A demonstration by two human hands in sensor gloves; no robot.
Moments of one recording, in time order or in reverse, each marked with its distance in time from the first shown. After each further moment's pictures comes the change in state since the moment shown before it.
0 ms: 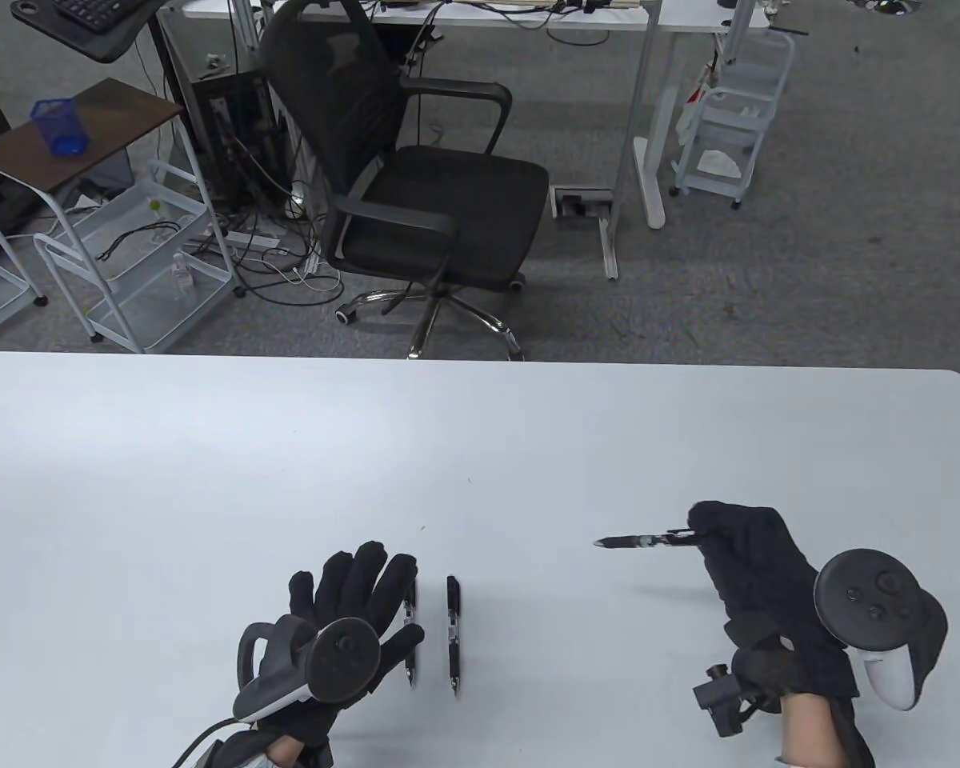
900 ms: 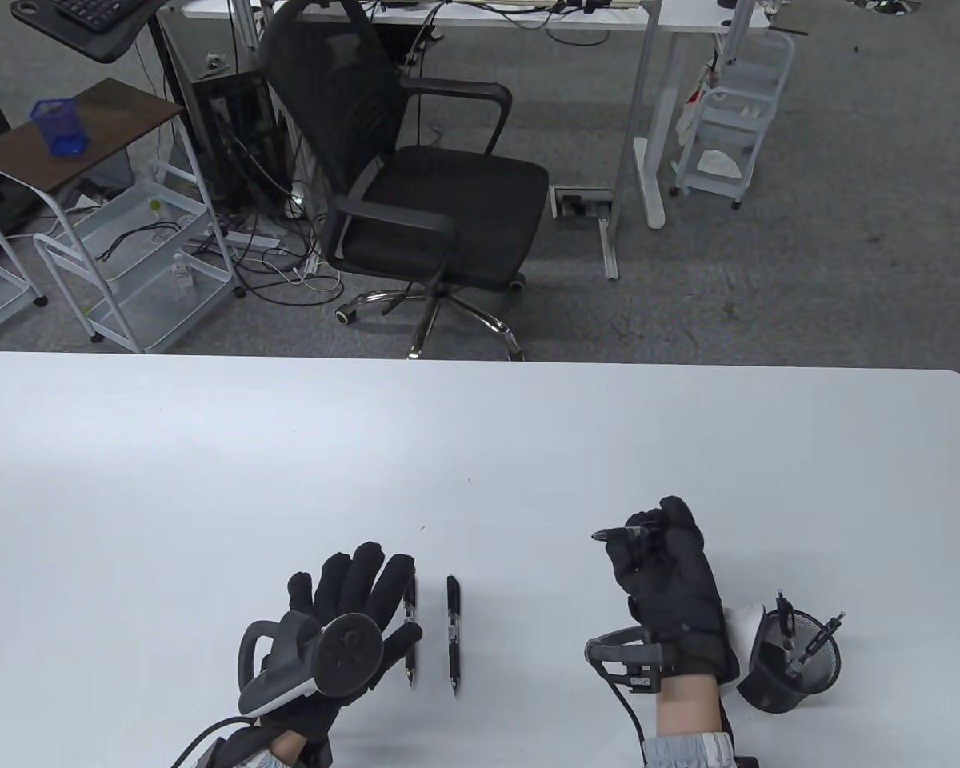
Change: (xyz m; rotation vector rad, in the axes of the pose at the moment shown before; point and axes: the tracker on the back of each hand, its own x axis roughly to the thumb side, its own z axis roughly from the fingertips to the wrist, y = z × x) left_hand -0.002 -0.006 -0.004 -0.033 0.027 -0.022; right_hand -0.120 0.118 -0.001 -0.185 0.201 -1.411
